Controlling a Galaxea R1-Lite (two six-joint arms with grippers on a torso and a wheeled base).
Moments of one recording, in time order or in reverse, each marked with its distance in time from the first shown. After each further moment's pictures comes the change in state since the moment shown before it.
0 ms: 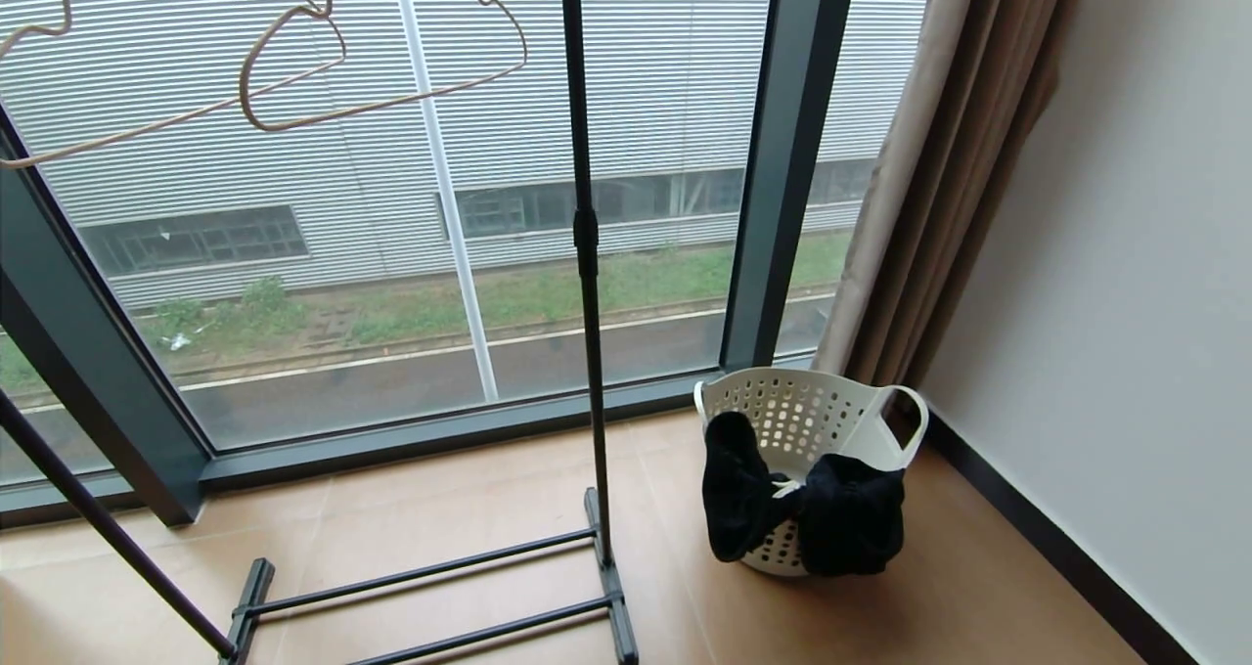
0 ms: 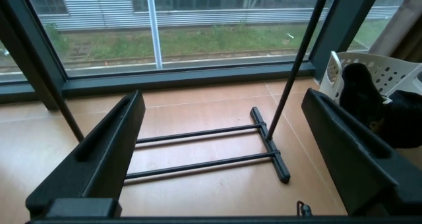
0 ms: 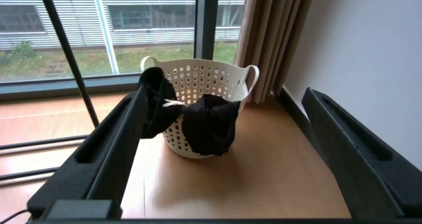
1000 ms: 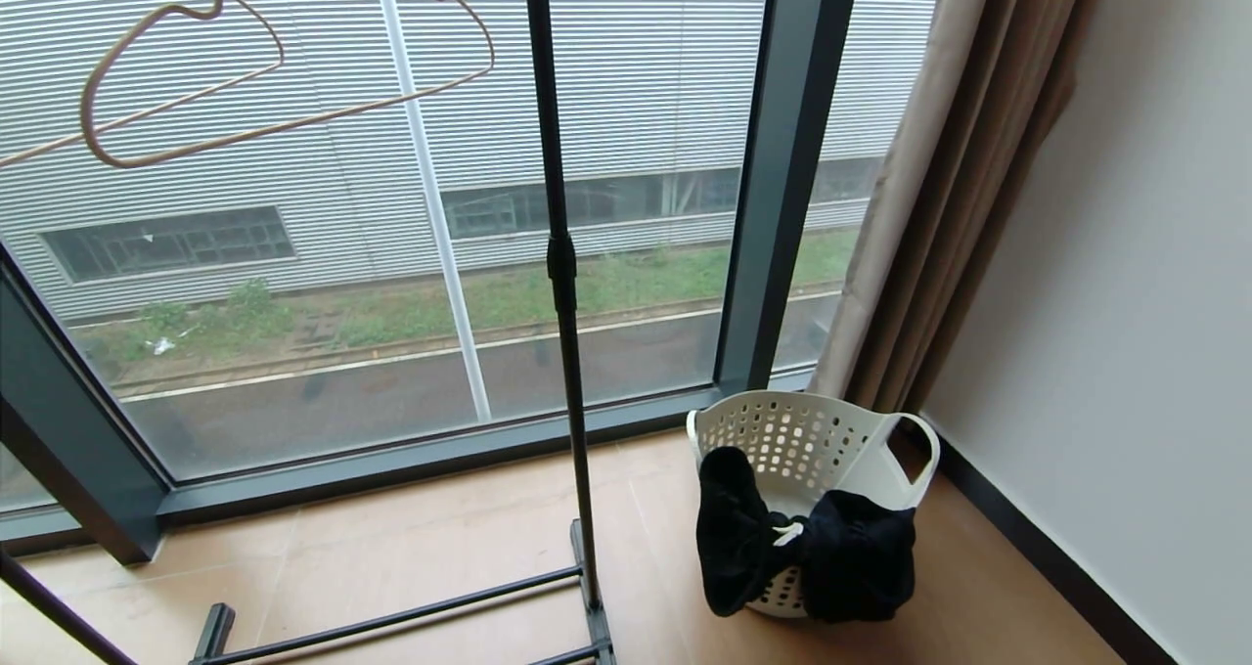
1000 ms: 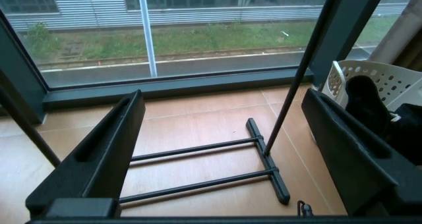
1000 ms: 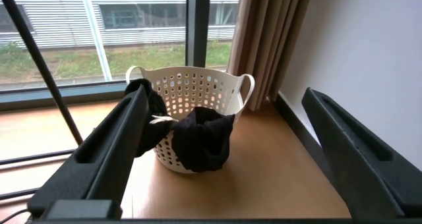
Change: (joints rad) left arm -0.001 0.000 0.001 0.000 0.000 0.000; right arm 0.000 0.000 0.000 0.001 0.000 -0.001
